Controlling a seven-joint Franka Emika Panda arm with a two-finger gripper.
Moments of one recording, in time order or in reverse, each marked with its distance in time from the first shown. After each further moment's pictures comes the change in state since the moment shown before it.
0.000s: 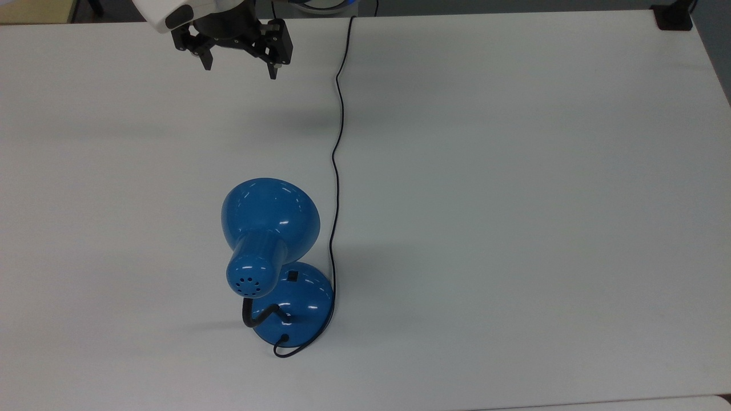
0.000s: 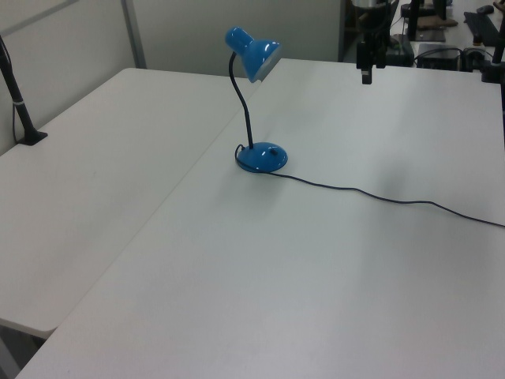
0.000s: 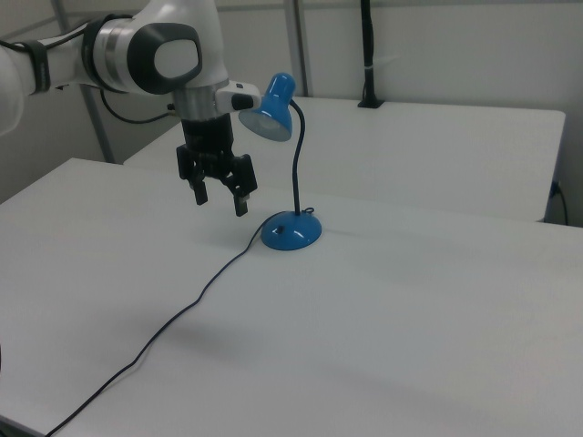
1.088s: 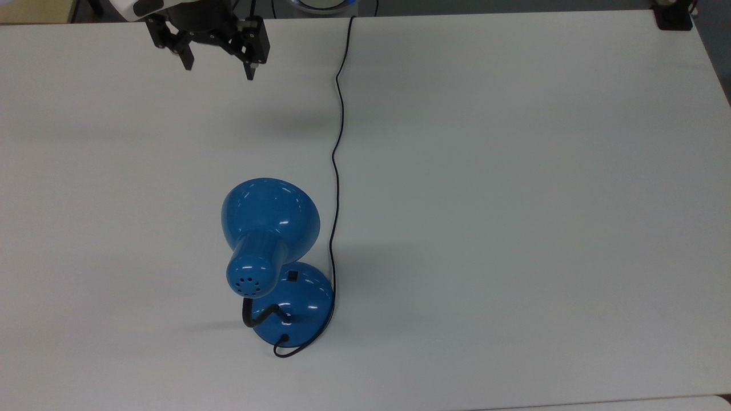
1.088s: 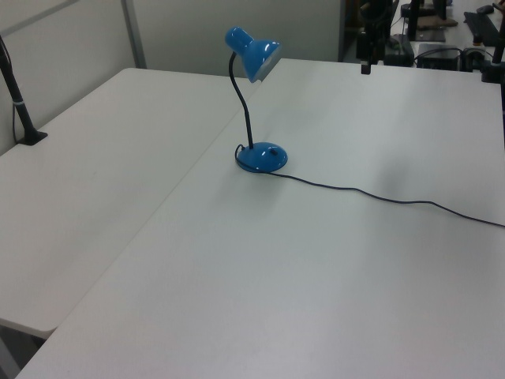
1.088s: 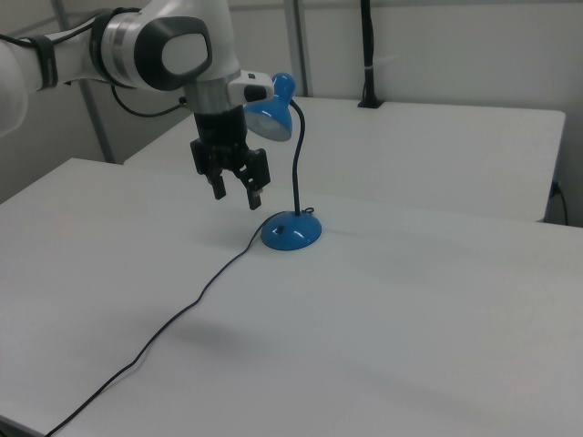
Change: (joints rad) arm -0.021 0.003 -0.023 0.024 0.011 0.048 -0.034
